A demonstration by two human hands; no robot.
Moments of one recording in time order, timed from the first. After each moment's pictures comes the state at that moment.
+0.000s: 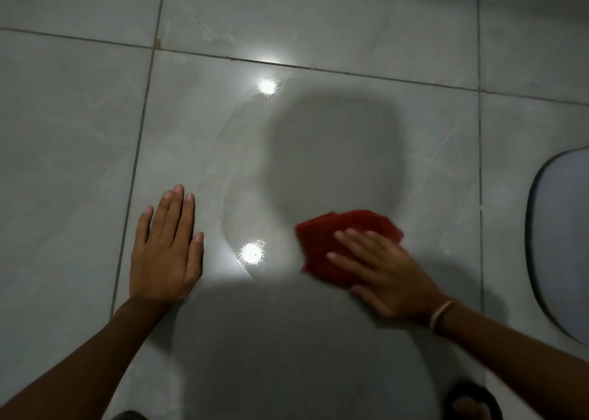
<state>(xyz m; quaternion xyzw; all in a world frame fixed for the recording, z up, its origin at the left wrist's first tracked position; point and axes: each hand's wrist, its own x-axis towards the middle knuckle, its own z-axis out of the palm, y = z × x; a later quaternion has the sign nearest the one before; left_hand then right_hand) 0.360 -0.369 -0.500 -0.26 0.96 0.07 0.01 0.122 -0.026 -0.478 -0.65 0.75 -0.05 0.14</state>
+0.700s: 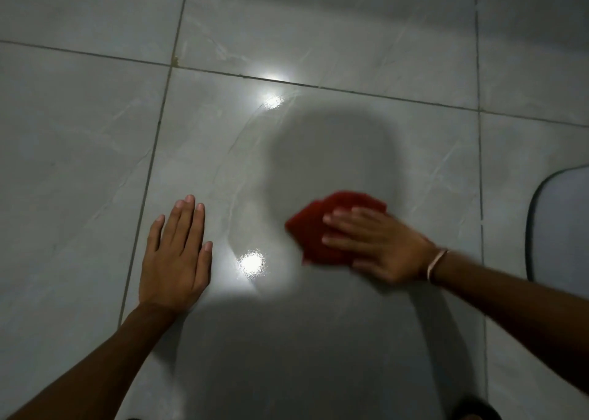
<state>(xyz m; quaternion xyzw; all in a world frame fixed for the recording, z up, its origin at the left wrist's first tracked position) 0.359 -0.369 -0.497 -0.26 0.96 0.08 0.03 0.052 -0.083 -0.469 -0.74 0.66 -0.02 0.12</state>
